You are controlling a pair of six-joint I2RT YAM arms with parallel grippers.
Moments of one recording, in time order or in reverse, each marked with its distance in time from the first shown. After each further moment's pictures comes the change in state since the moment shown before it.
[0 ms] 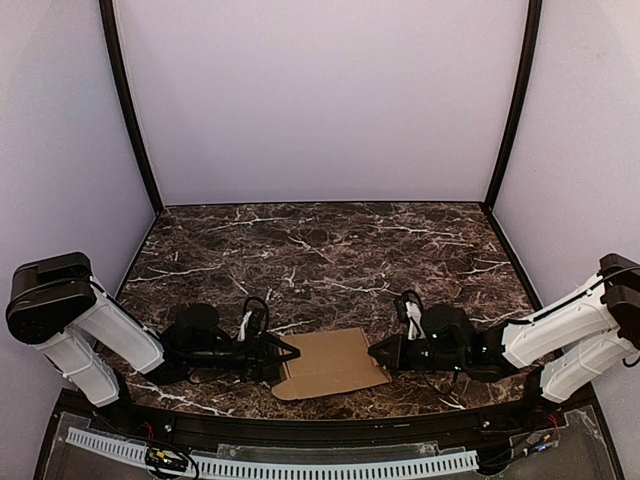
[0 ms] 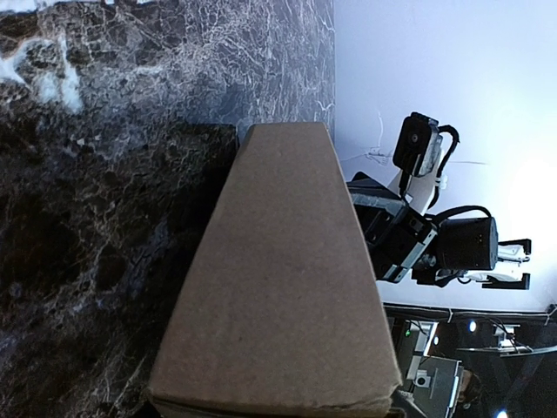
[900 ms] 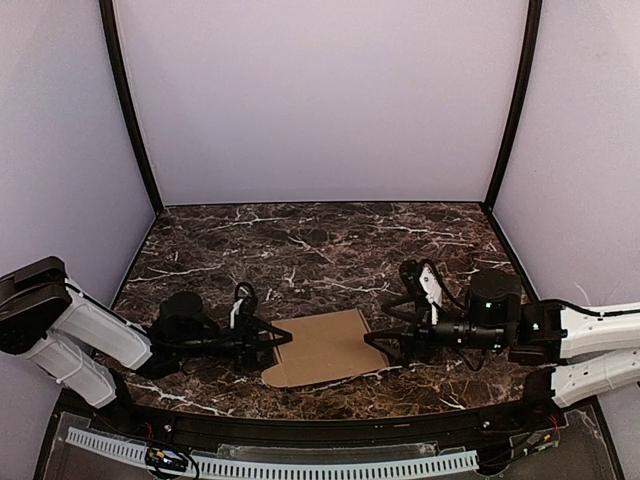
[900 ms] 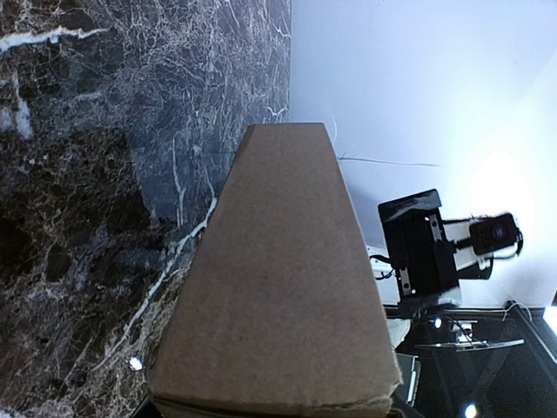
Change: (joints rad) left arm 0.074 -0.129 -0.014 -0.012 0.081 -0.067; right arm 0.028 -0.463 0.107 -0.290 -0.091 -0.649
